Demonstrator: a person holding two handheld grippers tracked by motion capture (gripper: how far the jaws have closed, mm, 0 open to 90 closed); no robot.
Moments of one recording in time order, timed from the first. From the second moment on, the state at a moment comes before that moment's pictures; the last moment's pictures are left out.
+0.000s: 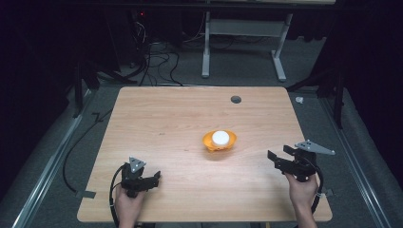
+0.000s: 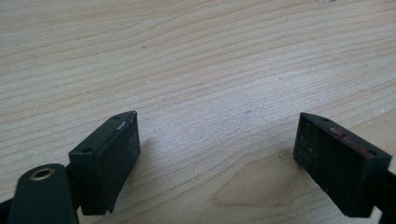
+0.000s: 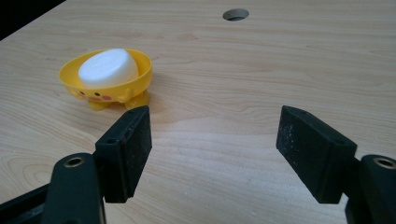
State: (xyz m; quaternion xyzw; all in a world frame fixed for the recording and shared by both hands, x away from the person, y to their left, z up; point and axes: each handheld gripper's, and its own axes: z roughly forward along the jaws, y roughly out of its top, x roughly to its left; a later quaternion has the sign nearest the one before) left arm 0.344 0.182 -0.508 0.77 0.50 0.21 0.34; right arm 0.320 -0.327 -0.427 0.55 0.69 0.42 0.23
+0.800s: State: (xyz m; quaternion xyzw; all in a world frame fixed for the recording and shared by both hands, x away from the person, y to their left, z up) left arm 0.344 0.182 -0.508 0.77 0.50 0.21 0.34; right arm 0.312 -0.319 -0.453 0.55 0.69 0.42 0.20
